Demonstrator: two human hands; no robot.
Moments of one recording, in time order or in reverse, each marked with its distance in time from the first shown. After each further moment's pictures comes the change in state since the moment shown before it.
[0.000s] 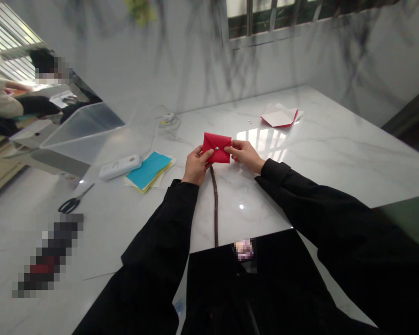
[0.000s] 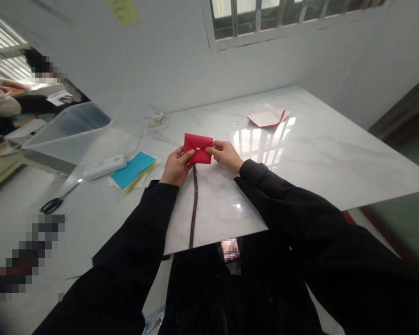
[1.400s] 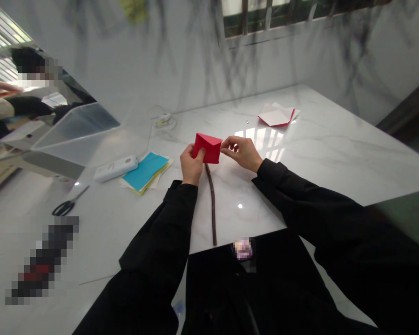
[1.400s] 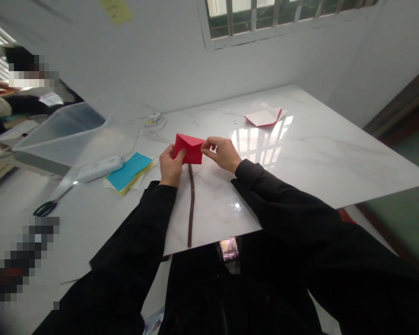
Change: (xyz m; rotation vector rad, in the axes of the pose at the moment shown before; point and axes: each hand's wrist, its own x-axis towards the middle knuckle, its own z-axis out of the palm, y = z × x) left_hand 0.014 -0.008 -0.006 0.300 0.238 0.321; right_hand -0.001 -0.008 -0.009 -0.652 0.054 -0.482
